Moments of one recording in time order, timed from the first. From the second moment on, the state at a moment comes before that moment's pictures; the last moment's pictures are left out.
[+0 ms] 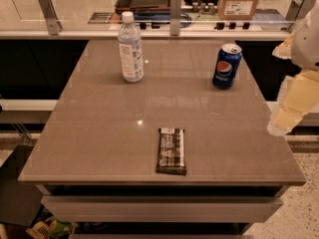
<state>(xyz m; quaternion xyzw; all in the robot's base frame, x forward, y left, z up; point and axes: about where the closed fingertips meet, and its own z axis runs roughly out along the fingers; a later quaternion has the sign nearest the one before) 0.437 -0.212 0.975 -0.58 0.80 -0.03 0.16</state>
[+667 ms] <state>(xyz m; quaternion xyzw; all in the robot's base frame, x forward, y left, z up) 0.428 -0.171 0.940 -0.45 0.88 0.03 0.16</state>
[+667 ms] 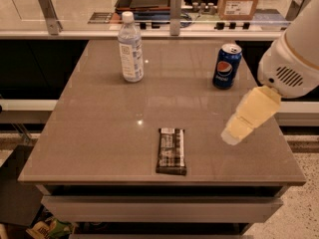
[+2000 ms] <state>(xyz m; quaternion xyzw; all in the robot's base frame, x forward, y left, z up) 0.438 -0.147 0.924 -0.27 0.96 0.02 0.13</state>
